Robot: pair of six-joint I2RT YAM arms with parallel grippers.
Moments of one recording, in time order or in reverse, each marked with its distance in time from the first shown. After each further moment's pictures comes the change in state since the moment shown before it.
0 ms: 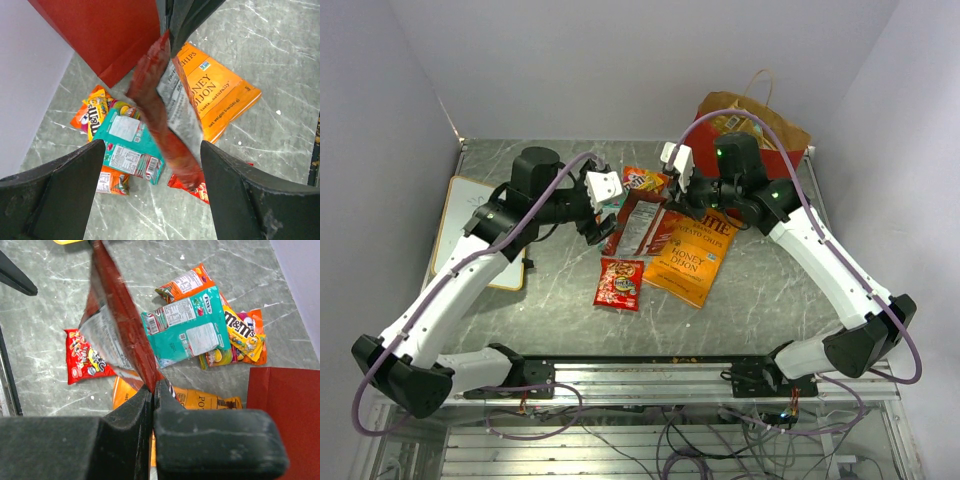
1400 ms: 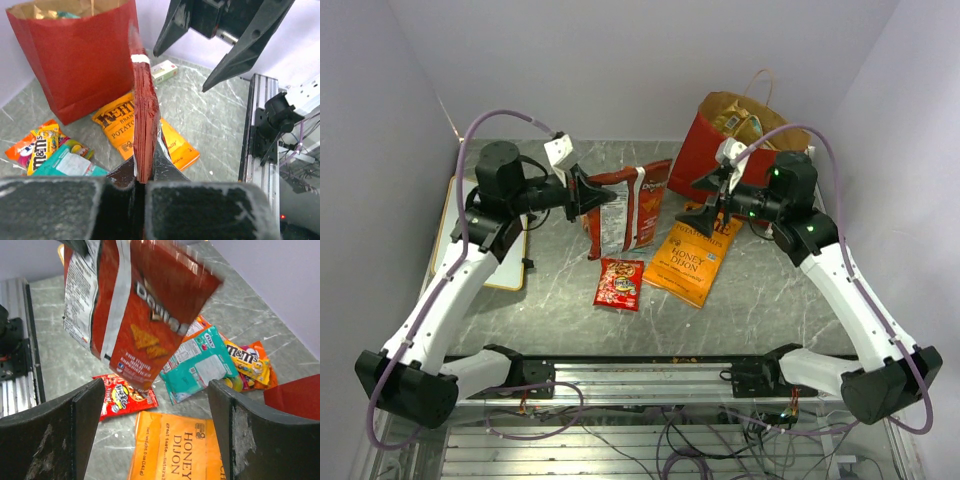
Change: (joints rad) left arm 0.188 -0.040 -0.117 0.378 0.341 -0.531; right arm -0.185 -0.244 -0.302 0.380 -0.277 0.272
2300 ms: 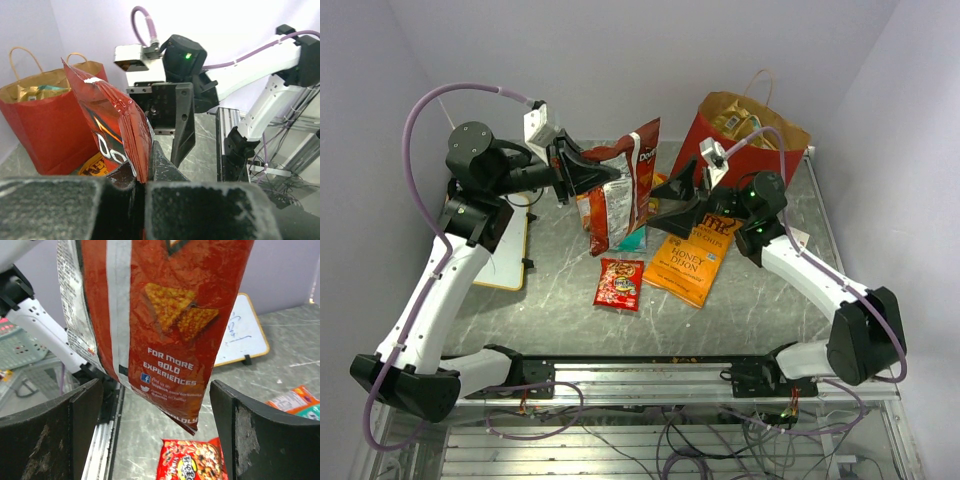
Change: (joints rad) left arm 0.016 0.018 0.193 0.168 0.150 -0.230; right arm 0.041 0.186 -0.286 1.055 -0.277 0.740
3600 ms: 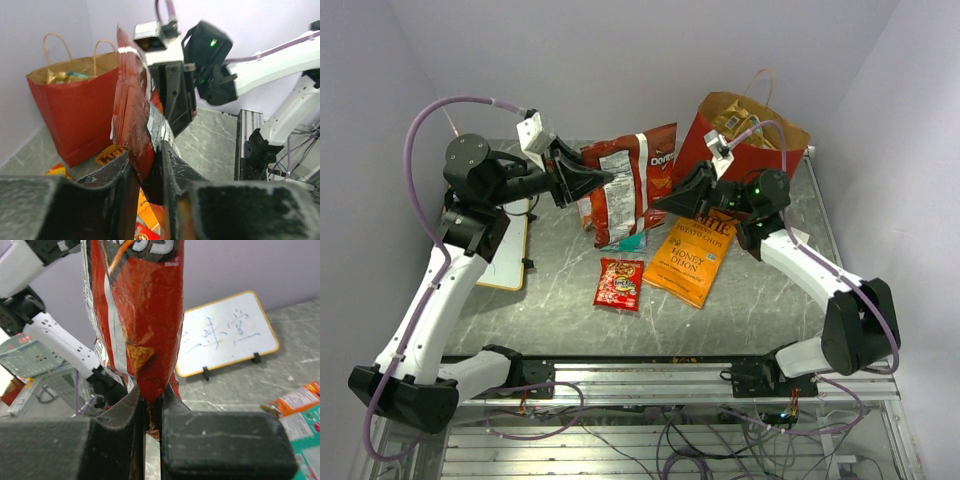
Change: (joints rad) left arm 0.034 -0.055 -0.093 0.034 -0.074 0.010; right arm -0.038 0.073 0.011 0.195 -0.054 0.241
